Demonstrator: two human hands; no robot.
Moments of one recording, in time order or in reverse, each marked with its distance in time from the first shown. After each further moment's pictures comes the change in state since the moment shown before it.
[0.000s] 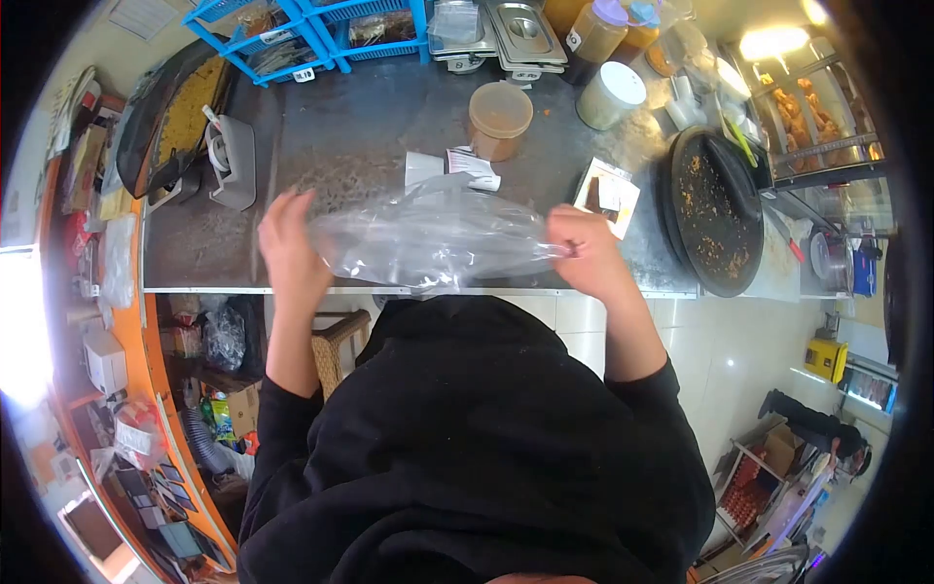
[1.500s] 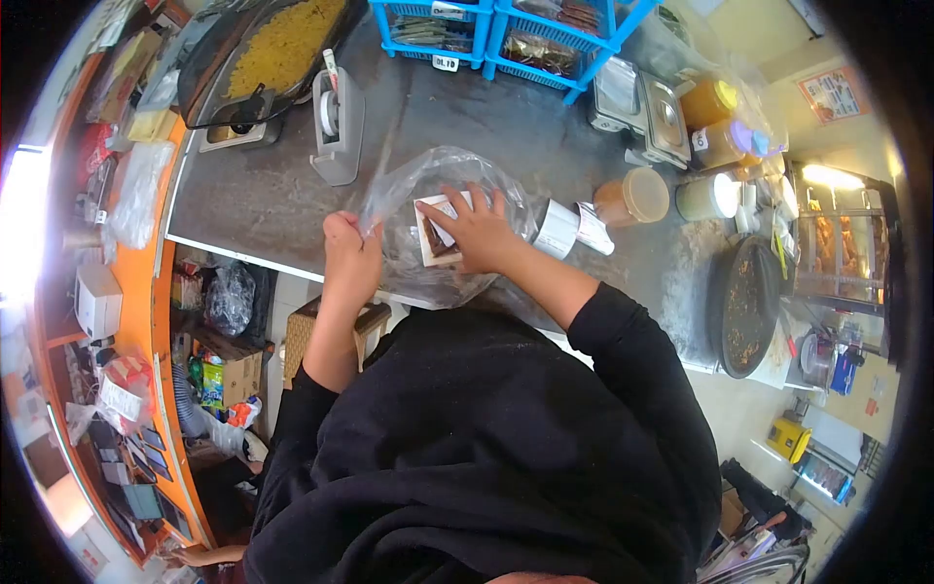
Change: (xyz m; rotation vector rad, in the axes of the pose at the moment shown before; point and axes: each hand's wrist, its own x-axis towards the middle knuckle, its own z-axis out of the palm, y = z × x) left_hand -0.039 -0.163 0.012 -0.359 0.030 -0.652; right_hand 0.192 -0.028 0.260 -0.725 -0.537 -0.195
